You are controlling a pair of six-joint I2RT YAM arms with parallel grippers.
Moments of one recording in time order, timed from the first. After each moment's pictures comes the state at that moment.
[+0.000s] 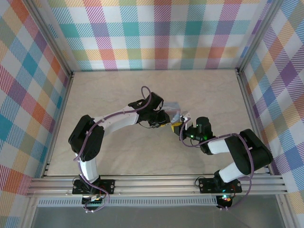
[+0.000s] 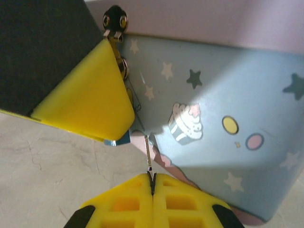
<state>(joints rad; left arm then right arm) -0.75 1.83 1.34 -0.45 0.32 -0.97 0.41 1.51 0.30 0.80 -0.52 0.13</state>
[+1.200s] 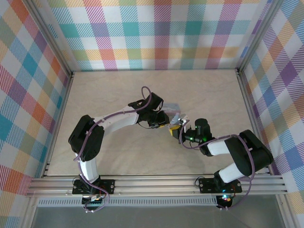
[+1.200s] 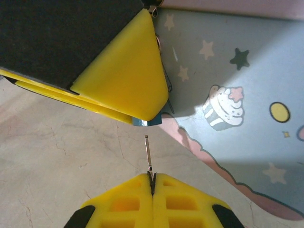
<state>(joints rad) -0.75 1.83 1.34 -0.48 0.33 -0.95 0.45 1.50 0.29 0.78 -0.57 0.15</state>
